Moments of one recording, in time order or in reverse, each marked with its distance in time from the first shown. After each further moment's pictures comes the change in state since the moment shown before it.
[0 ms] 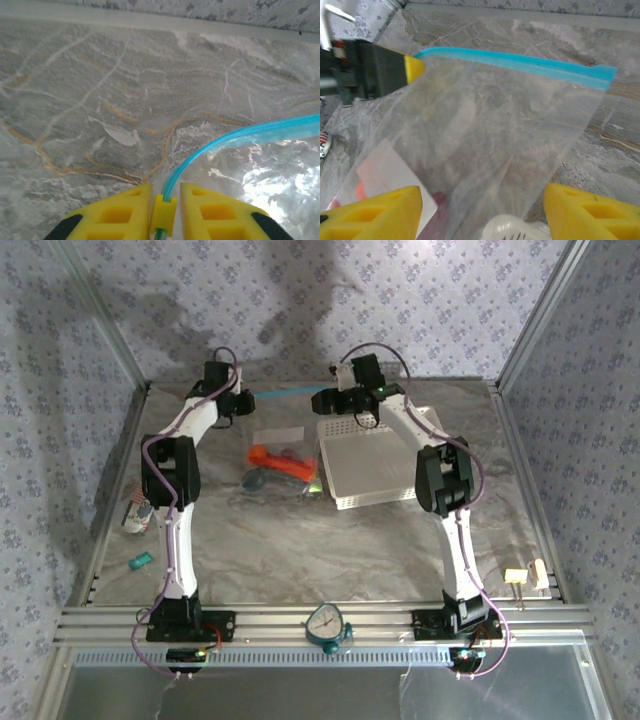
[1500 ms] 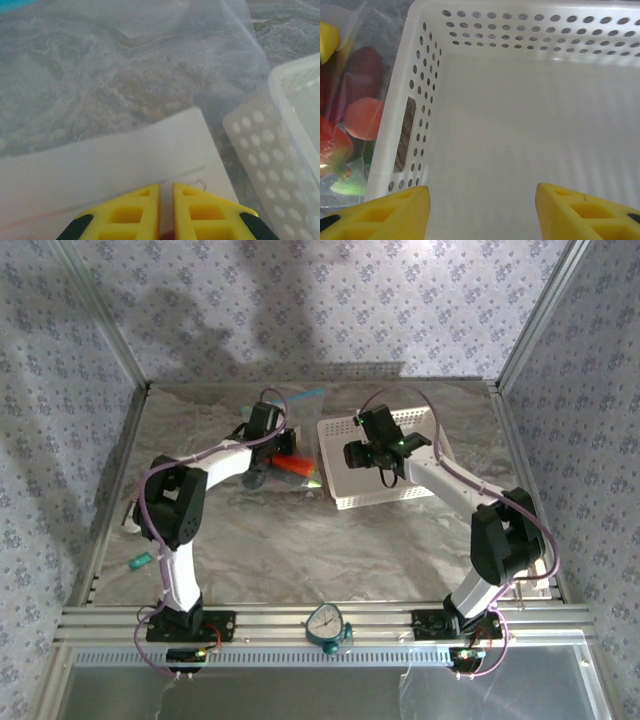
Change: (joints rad) left arm -0.328 -0.369 -0.606 0.322 -0.181 -0.104; right arm 0.154 -0.628 -0.768 -0.063 0.589 0.023
